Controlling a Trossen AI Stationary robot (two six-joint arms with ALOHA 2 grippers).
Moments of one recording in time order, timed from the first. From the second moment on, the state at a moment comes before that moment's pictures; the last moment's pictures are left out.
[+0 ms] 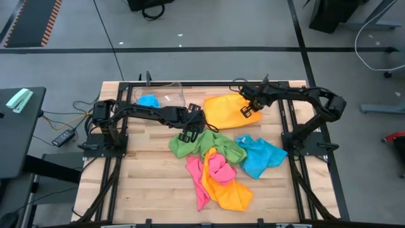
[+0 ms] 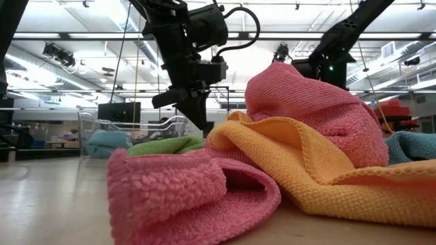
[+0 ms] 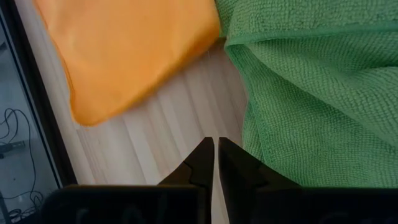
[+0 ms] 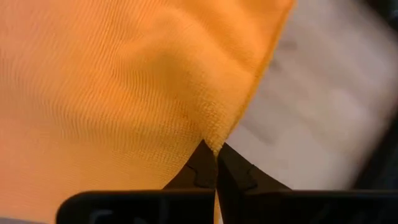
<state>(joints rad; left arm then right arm) 0.11 1.83 1.26 -0.56 -0.32 0.59 -0.64 1.51 0.87 -0.76 0.29 0.34</state>
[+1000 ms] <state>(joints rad) 0.11 1.83 1.27 -0.54 -0.32 0.56 -0.46 1.58 0.98 -0.68 0.33 0.30</state>
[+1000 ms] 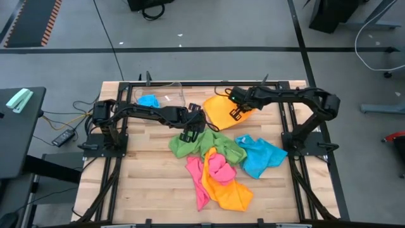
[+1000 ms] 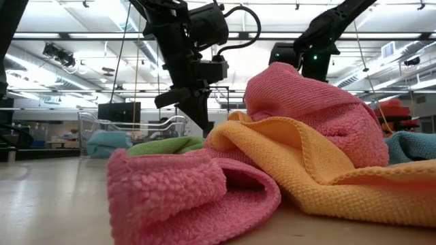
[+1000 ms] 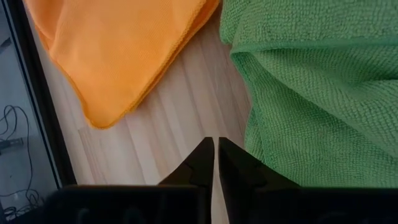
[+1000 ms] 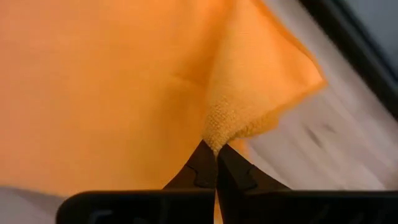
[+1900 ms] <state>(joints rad) 0.09 1.83 1.27 -0.54 -0.32 0.57 -0.36 1.71 1.01 -0.44 0.25 0.31</state>
